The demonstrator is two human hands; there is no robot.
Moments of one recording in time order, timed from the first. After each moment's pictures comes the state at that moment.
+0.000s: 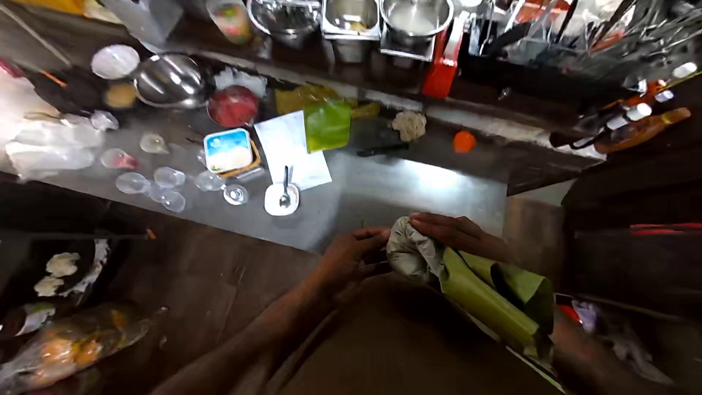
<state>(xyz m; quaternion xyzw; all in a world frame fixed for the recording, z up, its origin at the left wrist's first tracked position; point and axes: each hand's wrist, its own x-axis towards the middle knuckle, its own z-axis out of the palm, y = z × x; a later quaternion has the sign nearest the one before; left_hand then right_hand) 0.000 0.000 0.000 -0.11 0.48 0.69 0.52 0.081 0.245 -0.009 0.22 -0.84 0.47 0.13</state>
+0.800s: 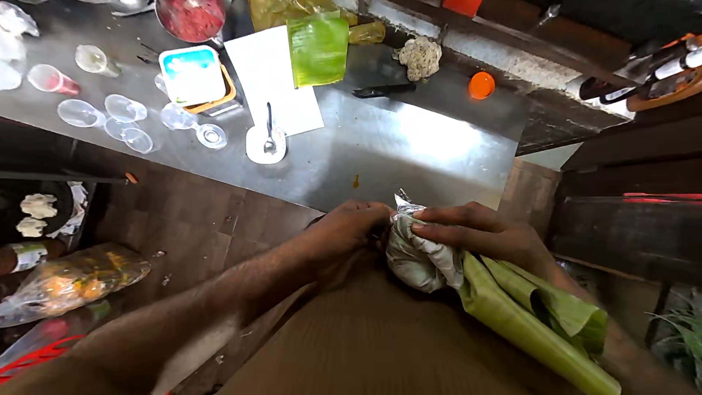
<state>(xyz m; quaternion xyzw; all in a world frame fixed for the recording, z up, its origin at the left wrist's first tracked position) 0.004 0.000 0.008 -0.02 0.52 0.60 0.60 0.120 0.246 0.025 0.20 -0.87 0.45 -0.03</state>
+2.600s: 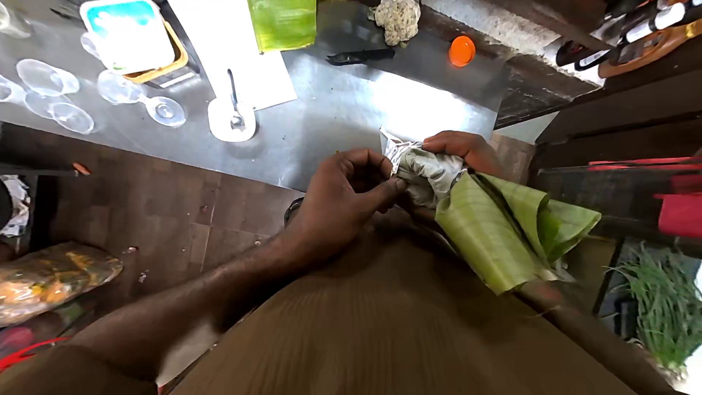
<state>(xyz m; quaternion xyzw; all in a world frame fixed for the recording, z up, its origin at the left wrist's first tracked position) 0.024 0.018 0.005 0.14 0.62 0.67 0.39 0.061 0.192 0.095 0.05 -0.88 0.45 -0.14</state>
